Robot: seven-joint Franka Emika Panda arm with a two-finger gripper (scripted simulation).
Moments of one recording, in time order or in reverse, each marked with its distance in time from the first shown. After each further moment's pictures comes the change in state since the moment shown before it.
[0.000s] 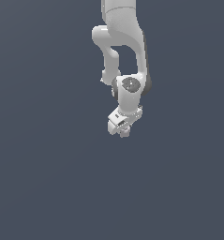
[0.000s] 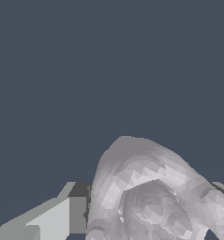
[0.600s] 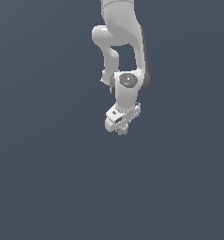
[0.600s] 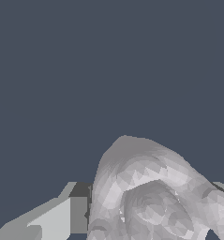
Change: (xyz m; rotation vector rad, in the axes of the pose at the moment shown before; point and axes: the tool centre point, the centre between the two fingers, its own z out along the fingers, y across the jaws) arm -0.012 0.006 -0.014 0.001 -0.001 -0.001
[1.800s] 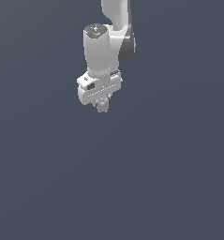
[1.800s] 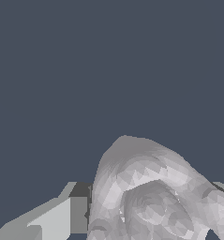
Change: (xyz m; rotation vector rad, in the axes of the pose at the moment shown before) arm -0.101 0.059 -0.135 0.001 0.002 0.001
